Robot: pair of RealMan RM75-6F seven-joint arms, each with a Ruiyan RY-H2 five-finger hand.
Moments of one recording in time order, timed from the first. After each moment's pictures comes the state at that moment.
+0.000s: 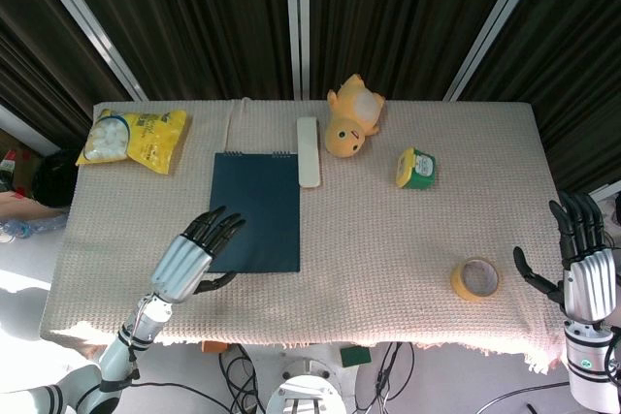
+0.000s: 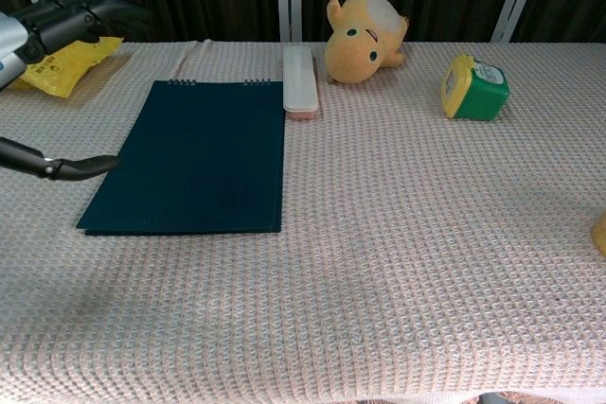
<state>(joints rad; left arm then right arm) -0.39 -1.56 -0.01 -1.45 1.80 1.50 0.18 0.15 -1.37 0.14 -1.29 -1.73 1.91 0.31</state>
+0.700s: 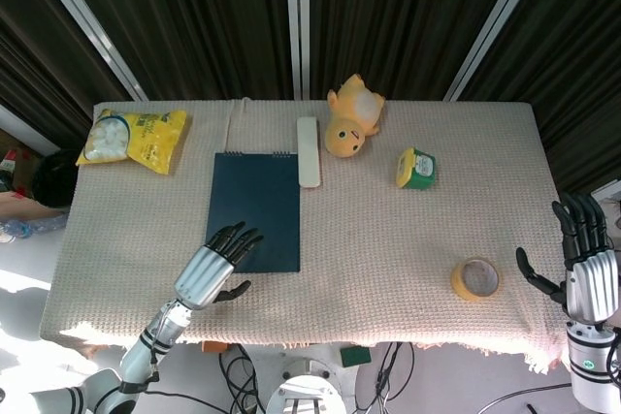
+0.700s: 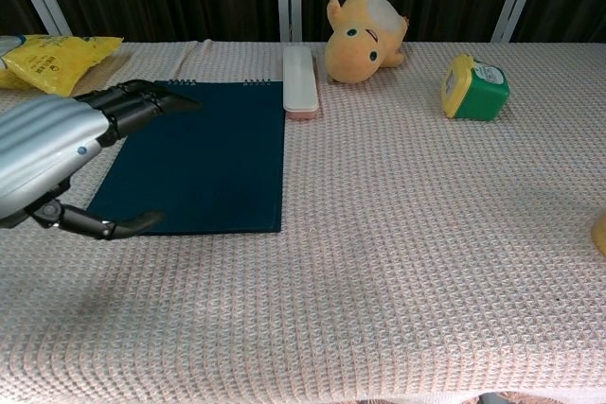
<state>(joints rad) -0.39 -1.68 0.03 -1.35 1.75 1.37 0.24 0.14 -1.37 0.14 -1.26 -1.72 1.90 0.32</state>
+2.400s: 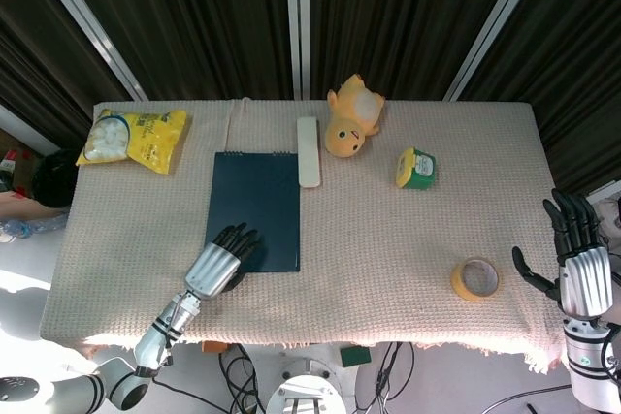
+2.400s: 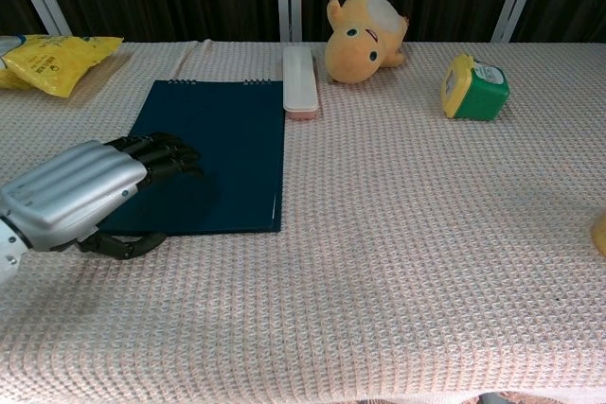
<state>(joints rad) -0.43 -1.80 0.03 -1.13 1.66 1.27 0.24 0.14 -1.38 0.13 -1.24 -1.70 1.85 0.31</state>
